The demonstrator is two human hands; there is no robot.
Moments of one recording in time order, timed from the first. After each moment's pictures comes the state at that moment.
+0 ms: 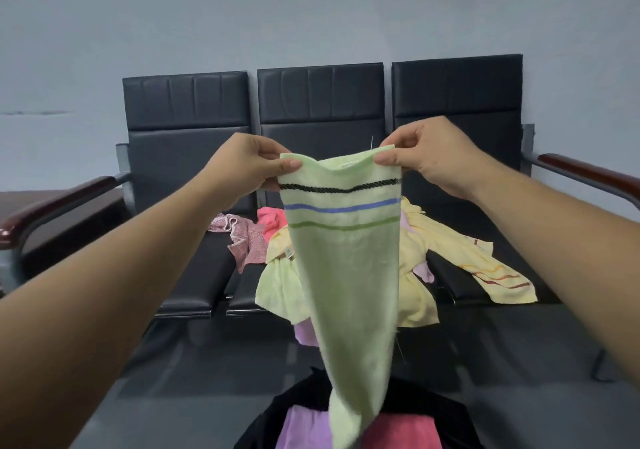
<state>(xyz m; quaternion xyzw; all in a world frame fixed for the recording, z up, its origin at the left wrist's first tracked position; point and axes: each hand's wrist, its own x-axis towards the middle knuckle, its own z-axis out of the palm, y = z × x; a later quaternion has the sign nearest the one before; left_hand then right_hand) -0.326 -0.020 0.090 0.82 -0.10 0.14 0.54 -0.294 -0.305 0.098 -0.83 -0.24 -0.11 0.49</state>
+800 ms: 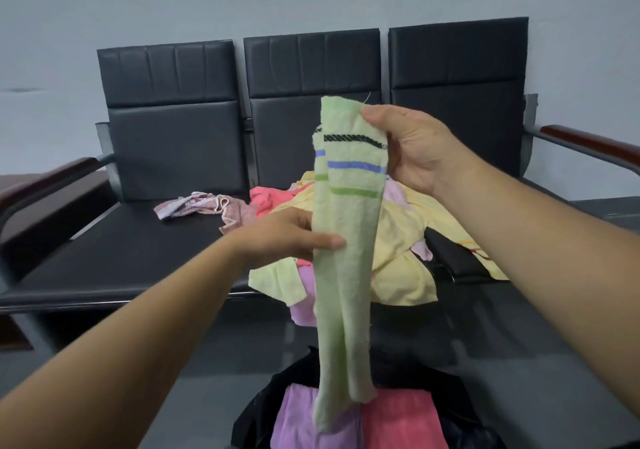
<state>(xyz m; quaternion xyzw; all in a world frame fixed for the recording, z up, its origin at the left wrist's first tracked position) -0.327 -0.057 -0.013 0.80 -0.16 -0.18 0.54 -0.282 -0.271 0.063 -0.53 -0.17 0.07 0.83</state>
